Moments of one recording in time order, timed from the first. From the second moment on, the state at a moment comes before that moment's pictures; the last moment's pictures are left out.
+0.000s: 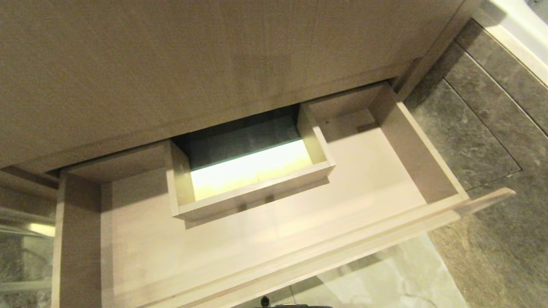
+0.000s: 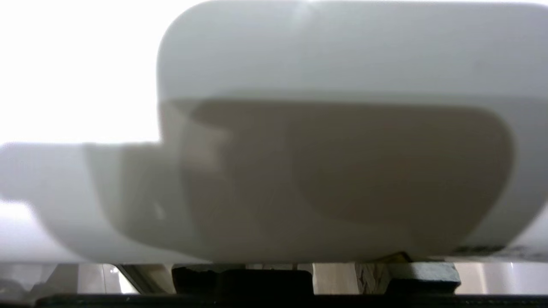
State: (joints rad) left arm 0.00 0.00 0.00 0.00 0.00 0.00; right arm -0.41 0.89 -1.34 0.55 0.41 -0.31
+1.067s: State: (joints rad) left arm 0.00 0.00 0.00 0.00 0.00 0.00; right arm -0.40 0.88 -1.31 0.56 0.37 -0.31
